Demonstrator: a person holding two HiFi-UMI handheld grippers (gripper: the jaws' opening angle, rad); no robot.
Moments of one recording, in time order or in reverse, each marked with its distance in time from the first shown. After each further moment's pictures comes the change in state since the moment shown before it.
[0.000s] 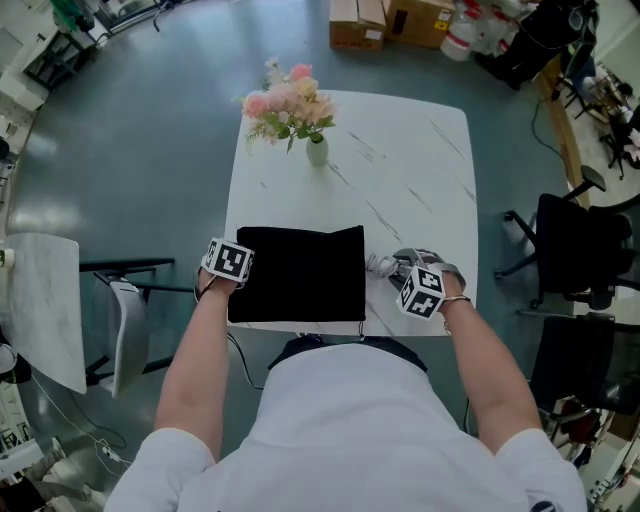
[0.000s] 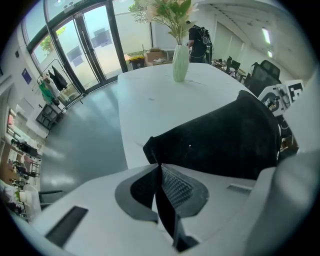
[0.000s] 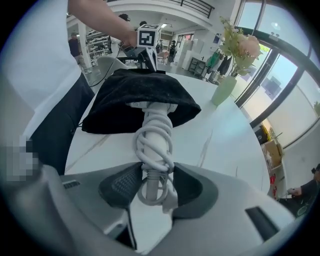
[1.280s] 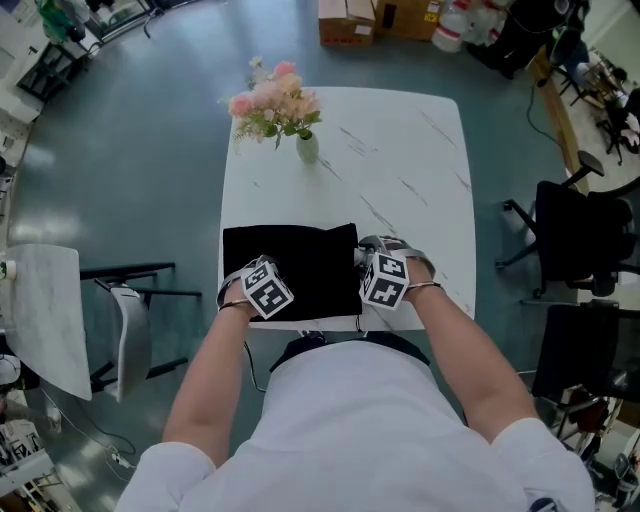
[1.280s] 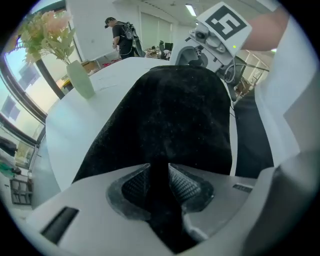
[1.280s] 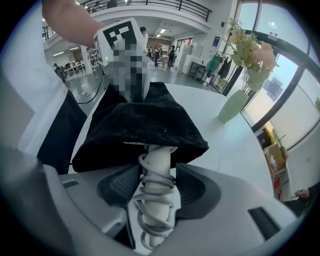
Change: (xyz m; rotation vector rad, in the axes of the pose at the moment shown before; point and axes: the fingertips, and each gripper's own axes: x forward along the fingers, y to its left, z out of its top) left arm -0.002 -0.158 -0.017 0.592 0.028 -0.298; right arm 0.014 0.002 0.079 0.009 -0.059 0.027
